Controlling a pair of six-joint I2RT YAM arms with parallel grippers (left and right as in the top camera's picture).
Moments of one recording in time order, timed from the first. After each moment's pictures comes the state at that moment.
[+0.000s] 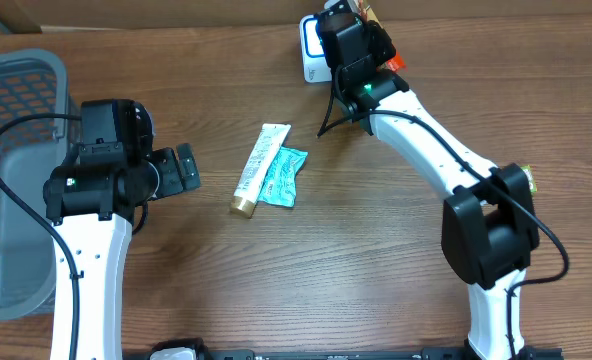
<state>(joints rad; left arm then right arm) 0.08 1.29 1.31 -1.12 -0.04 -0.20 0.50 2.15 1.82 -0.22 0.70 -0.38</state>
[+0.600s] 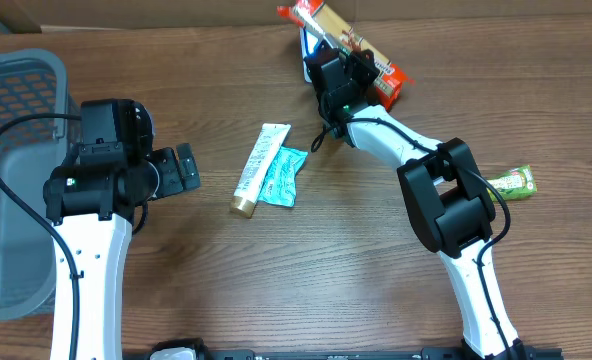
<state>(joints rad) 0.08 1.29 1.31 -1.12 -0.04 -0.20 0.50 2.42 1.81 0.01 0.86 -0.68</state>
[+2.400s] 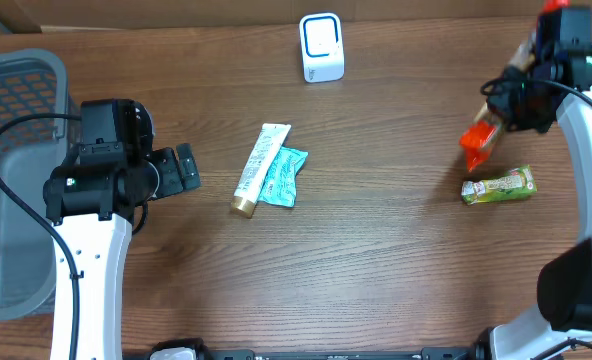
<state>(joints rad) 0.08 1.29 1.31 -1.12 -0.04 -0.20 -0.13 1.80 1.66 -1.10 -0.07 0.50</state>
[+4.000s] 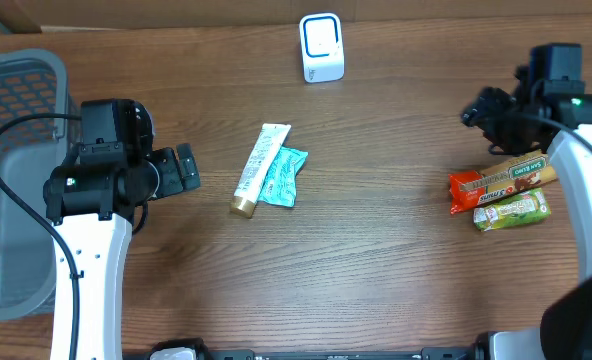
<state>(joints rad) 0.08 1.29 1.31 -1.12 -0.04 -0.20 -0.07 1.62 1.43 -0.90 -0.21 0.47</state>
